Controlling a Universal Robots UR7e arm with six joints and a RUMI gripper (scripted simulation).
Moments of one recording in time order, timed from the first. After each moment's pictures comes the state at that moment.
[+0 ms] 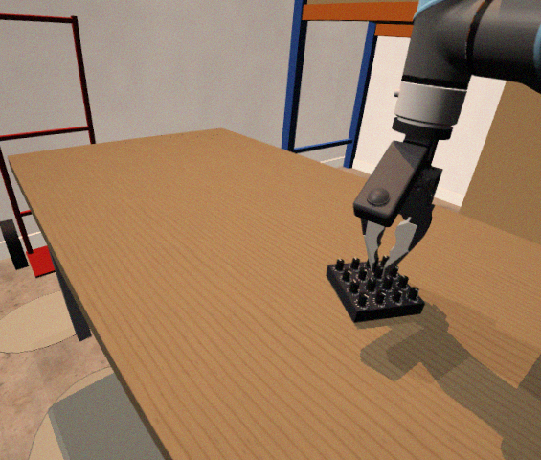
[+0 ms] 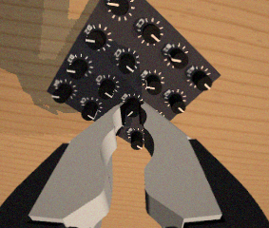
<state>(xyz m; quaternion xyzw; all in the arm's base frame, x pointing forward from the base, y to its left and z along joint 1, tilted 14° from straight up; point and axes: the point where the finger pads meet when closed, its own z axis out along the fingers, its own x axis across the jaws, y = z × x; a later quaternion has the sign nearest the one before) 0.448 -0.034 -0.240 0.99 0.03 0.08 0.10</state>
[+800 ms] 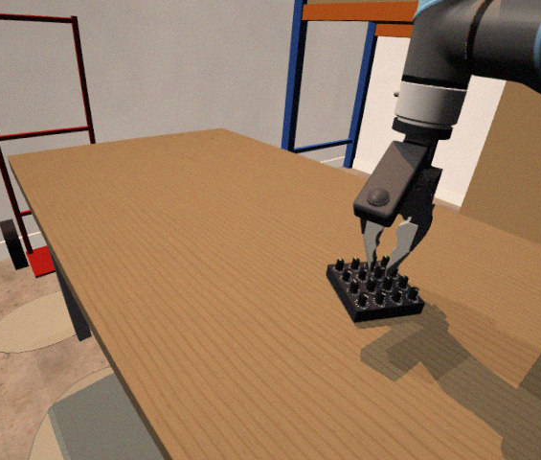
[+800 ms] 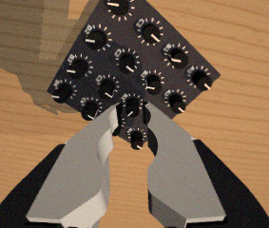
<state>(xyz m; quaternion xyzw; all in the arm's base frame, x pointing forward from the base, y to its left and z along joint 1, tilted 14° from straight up) 0.448 -0.034 -0.240 0.99 0.03 0.08 0.10</state>
